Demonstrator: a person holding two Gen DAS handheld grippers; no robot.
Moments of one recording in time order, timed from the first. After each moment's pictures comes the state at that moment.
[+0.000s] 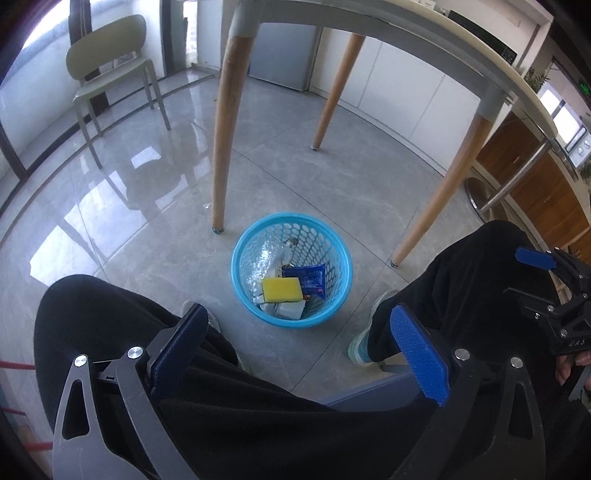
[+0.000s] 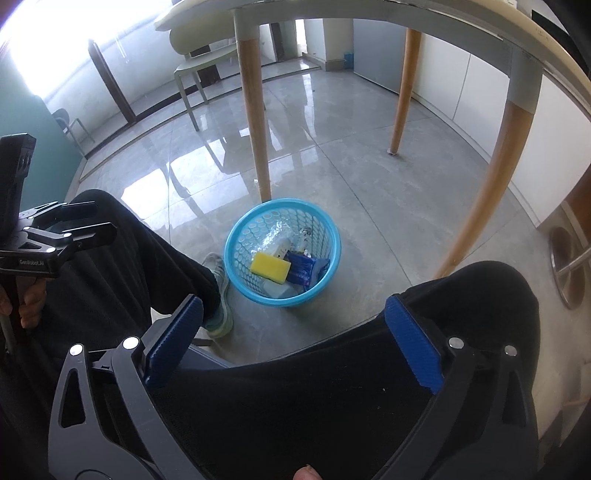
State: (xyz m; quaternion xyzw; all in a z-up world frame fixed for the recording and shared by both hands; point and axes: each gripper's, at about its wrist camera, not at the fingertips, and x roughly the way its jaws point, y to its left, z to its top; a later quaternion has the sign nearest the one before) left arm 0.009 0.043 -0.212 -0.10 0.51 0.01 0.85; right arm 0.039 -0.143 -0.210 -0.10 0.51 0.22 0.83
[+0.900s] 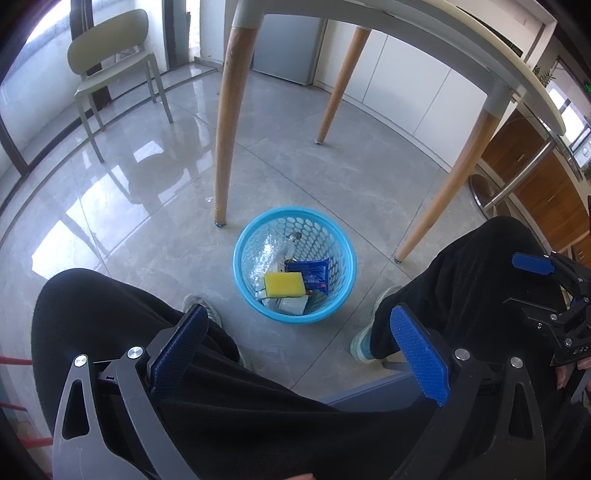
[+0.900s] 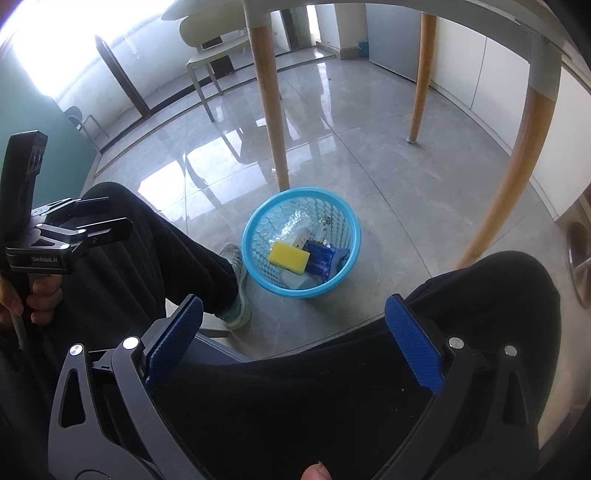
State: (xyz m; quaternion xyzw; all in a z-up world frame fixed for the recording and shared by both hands) left arm 0.010 0.044 -0.216 -0.10 0.52 0.01 0.85; right arm 0.040 -0.138 -0.216 -0.08 0.53 0.25 0.81
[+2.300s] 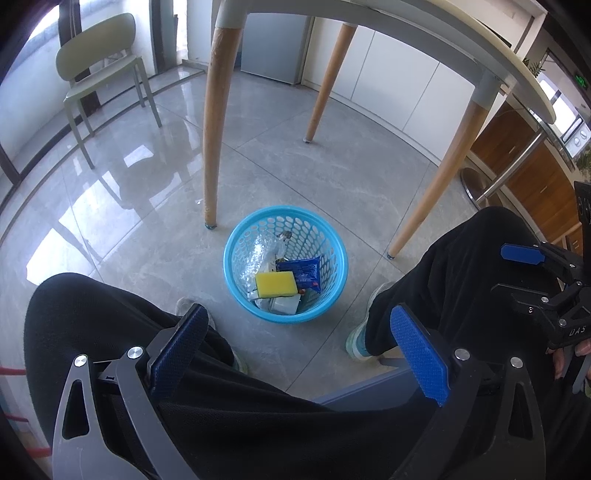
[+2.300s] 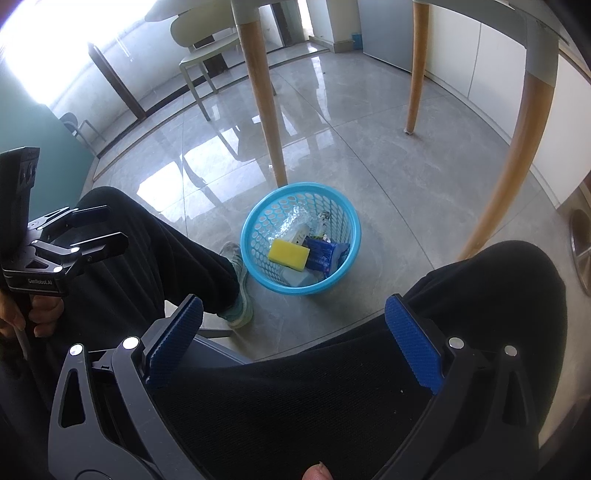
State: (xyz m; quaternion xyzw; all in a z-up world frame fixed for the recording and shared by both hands) left arm 0.013 0.038 -0.218 -0.10 0.52 -0.01 0.85; right arm 0.046 -0.138 -0.222 -0.07 0.54 0.24 0.80
